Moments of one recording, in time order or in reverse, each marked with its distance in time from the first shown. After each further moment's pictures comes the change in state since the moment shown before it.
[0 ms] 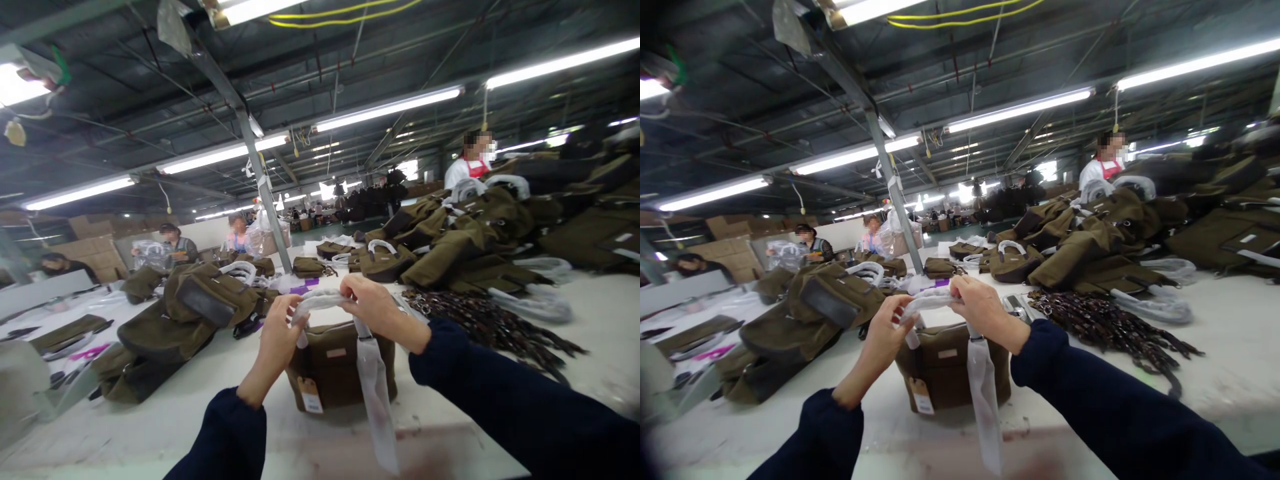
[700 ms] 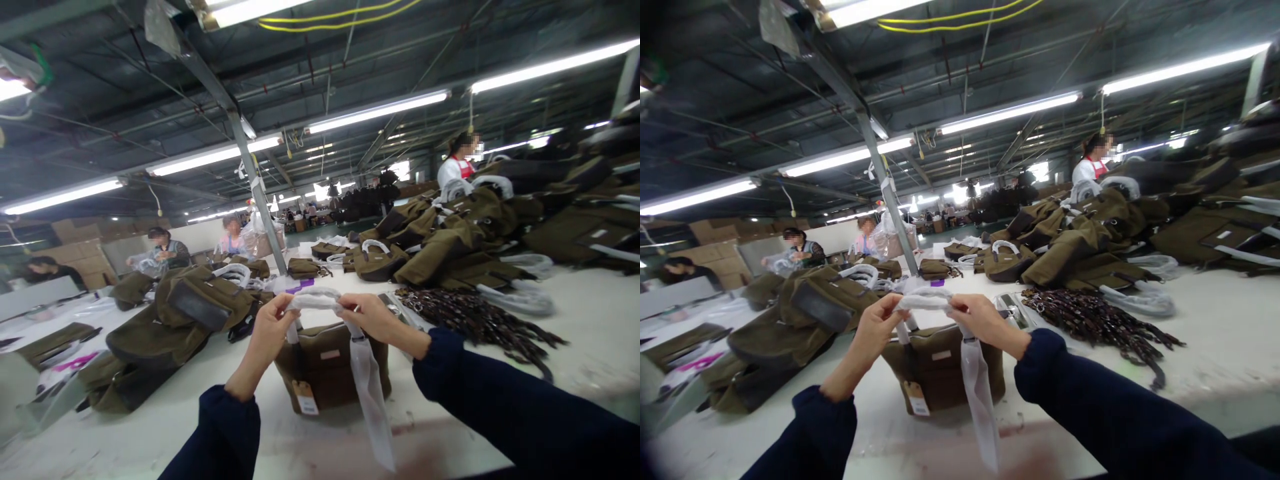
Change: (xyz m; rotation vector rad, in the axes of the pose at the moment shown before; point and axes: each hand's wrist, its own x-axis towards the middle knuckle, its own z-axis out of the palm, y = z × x) left_hand 0.012 0.007 -0.009 -0.391 -0.133 -0.088; right_hand -0.022 0.016 0.009 0.485 -0.250 0.170
